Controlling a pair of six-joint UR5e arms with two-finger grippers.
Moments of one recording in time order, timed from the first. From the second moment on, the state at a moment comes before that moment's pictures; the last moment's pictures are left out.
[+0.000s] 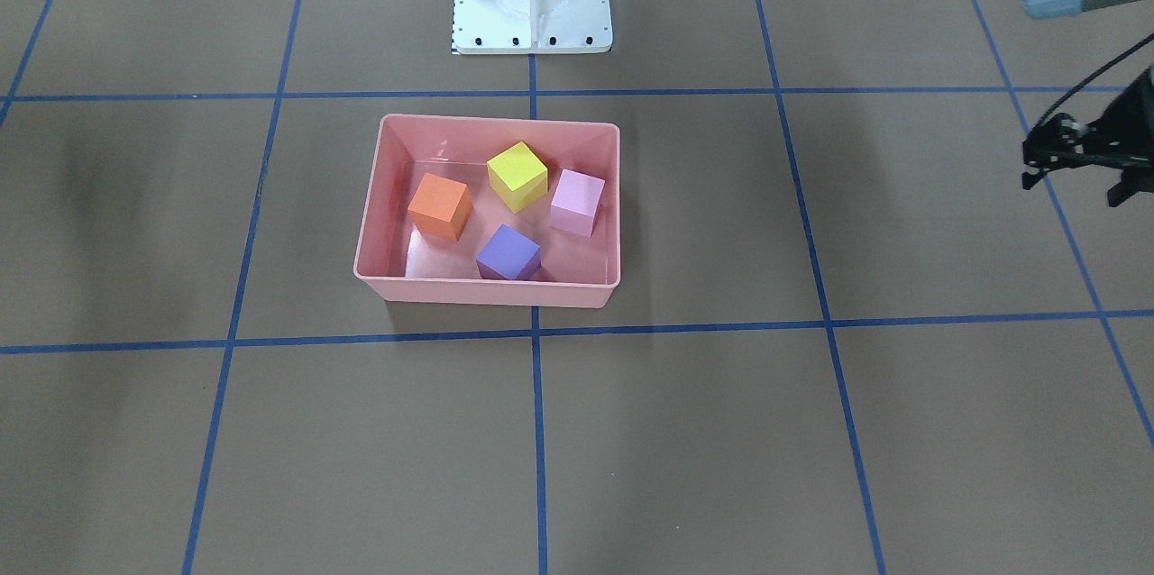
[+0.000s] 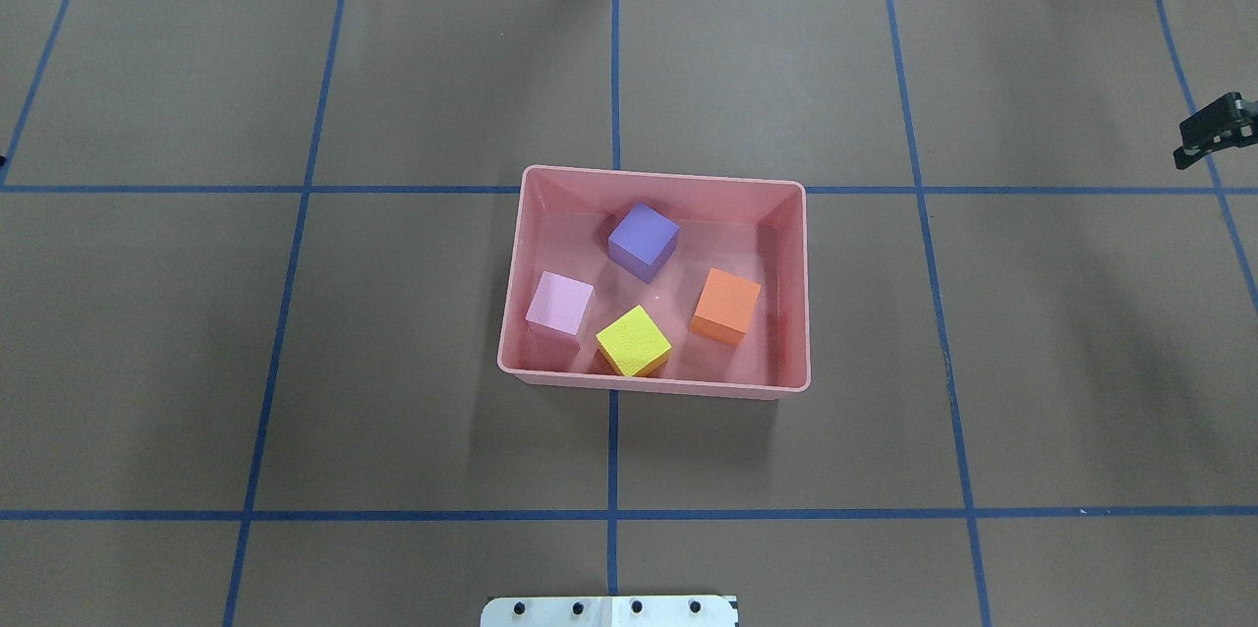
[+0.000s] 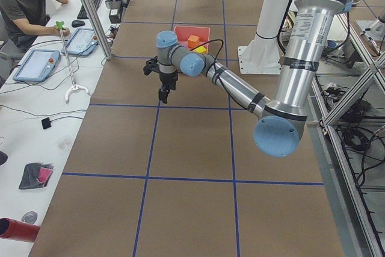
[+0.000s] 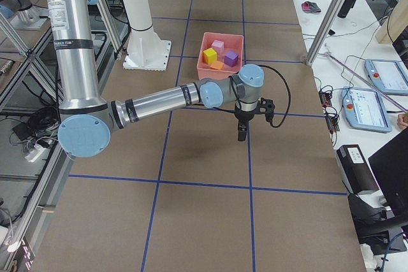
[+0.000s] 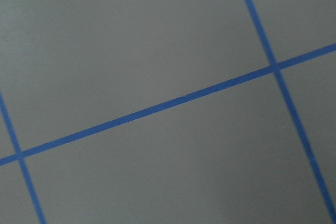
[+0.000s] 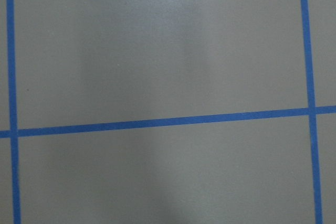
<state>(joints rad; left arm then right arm) -1.32 -1.67 -1.81 -1.51 -2.26 -0.06 1.28 -1.48 1.76 -1.57 2.25 0.47</state>
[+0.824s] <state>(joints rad) -1.52 -1.67 -1.59 -1.51 -2.34 0.09 1.37 -1.56 1.77 -1.57 2.32 0.39</state>
